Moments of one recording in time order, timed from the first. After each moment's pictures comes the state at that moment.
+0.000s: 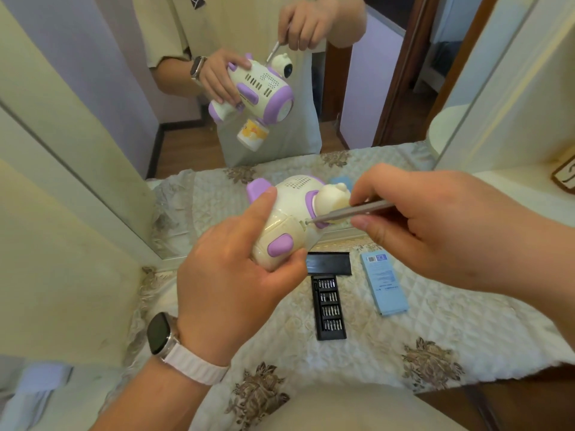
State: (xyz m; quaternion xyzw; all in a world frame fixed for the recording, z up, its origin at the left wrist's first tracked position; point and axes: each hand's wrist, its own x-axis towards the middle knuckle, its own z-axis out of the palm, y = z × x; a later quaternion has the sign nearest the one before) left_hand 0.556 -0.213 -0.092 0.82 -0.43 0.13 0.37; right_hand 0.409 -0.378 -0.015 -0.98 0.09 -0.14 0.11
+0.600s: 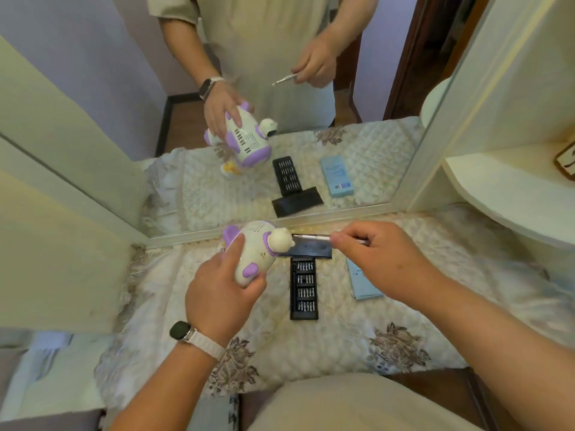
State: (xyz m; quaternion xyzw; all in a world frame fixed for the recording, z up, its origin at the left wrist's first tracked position) left_hand 0.540 -0.236 -0.218 0.91 -0.35 0.01 0.23; right_hand 0.377 -0.433 -0.134 -0.81 0.30 -0.10 0.50
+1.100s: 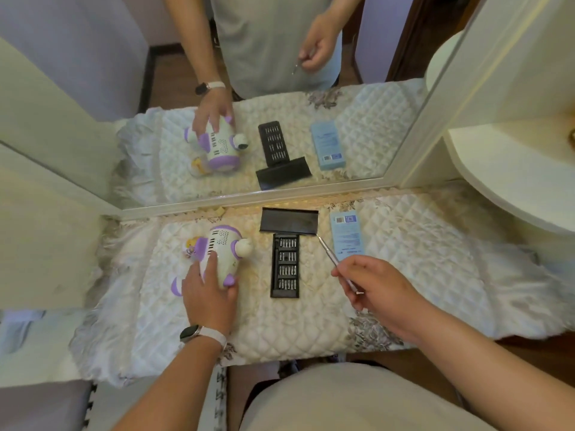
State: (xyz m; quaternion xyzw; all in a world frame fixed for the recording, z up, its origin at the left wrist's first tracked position) left_hand 0.531 -0.212 -0.366 0.95 -0.23 -0.03 0.21; right_hand 0.331 -0.436 -0.216 -0.55 0.40 0.02 0.73
